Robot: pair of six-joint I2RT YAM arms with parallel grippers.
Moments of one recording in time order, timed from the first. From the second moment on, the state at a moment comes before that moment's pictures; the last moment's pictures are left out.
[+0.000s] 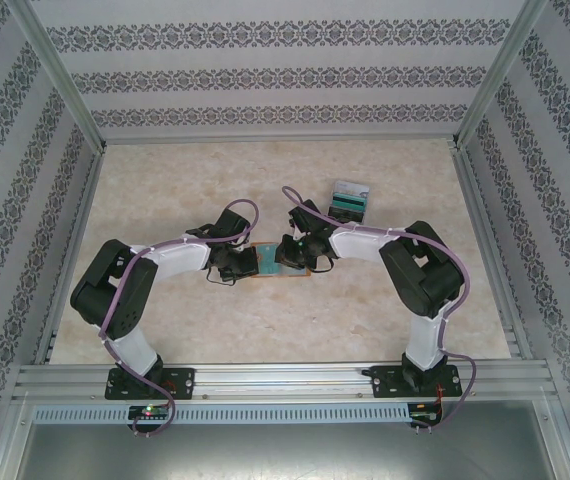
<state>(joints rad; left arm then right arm) -0.49 1.71 0.91 -0.36 0.30 -0.70 0.62 1.90 1.10 -0.26 -0.39 0.84</state>
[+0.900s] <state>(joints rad) -0.49 1.72 0.92 -0.36 0.31 -0.70 0.58 1.87 1.05 -0.23 -0.42 0.85</state>
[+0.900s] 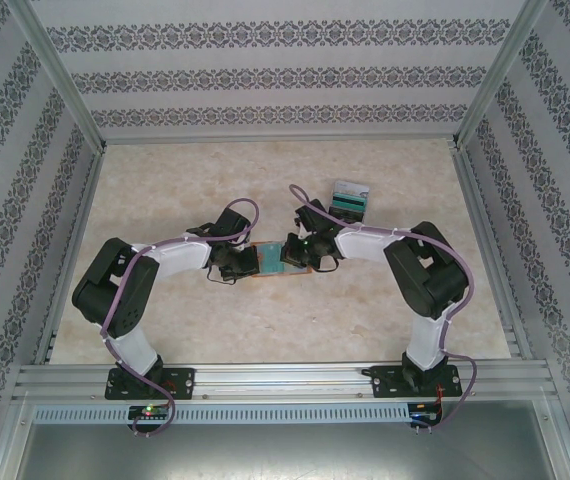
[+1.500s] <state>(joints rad) -0.49 1.72 0.92 -0.36 0.31 -0.70 0.57 1.88 1.03 -0.18 -0.46 0.84</state>
